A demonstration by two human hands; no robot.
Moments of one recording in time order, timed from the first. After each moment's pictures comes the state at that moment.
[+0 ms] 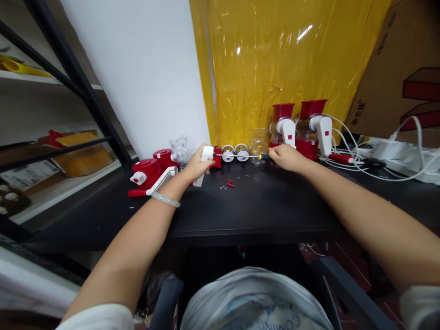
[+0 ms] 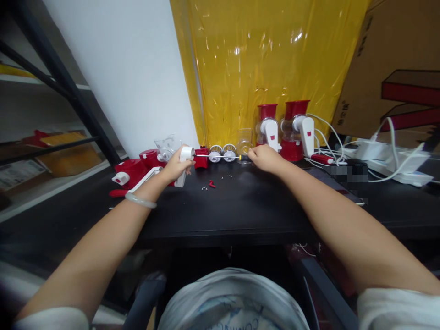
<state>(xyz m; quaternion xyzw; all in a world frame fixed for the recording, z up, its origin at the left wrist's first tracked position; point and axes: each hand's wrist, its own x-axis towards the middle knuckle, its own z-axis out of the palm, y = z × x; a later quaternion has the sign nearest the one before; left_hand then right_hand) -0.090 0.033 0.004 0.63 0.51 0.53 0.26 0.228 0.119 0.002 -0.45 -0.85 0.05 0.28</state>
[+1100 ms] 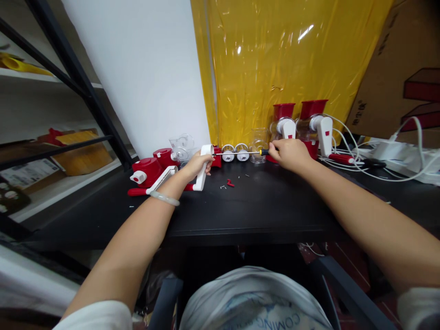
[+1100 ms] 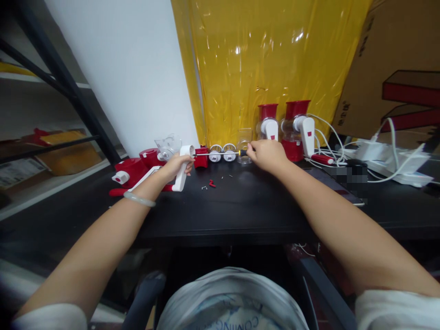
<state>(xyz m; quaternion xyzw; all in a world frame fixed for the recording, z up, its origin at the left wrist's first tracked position) -0.083 0.032 0.011 0.58 0.52 0.50 0.37 0.225 0.100 0.008 -0.48 -0.80 -0.20 0.29</state>
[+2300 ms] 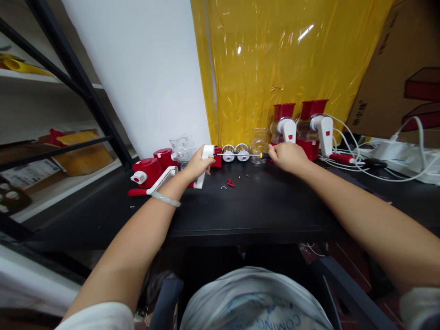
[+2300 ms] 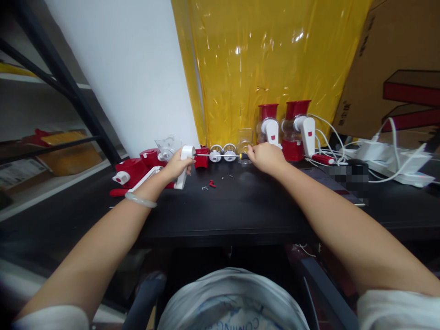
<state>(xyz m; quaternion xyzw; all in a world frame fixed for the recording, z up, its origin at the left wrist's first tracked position) -0.091 0.041 0.003 0.63 0.54 0.50 0.25 0.218 0.099 0.007 -0.55 -0.80 -0.14 0.21</state>
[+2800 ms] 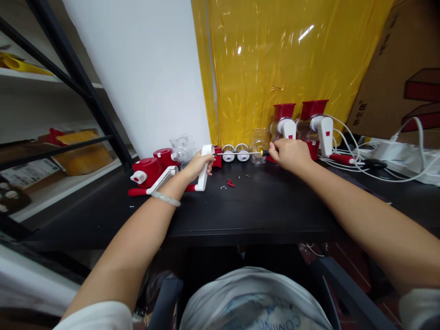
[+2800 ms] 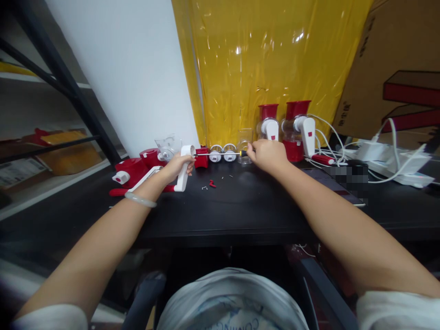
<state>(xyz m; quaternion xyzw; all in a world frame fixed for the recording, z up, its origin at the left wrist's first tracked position) -0.080 0.032 0.010 0.58 0.51 0.51 0.37 0.222 0.093 0.010 -0.51 -0.79 -0.20 0.28</state>
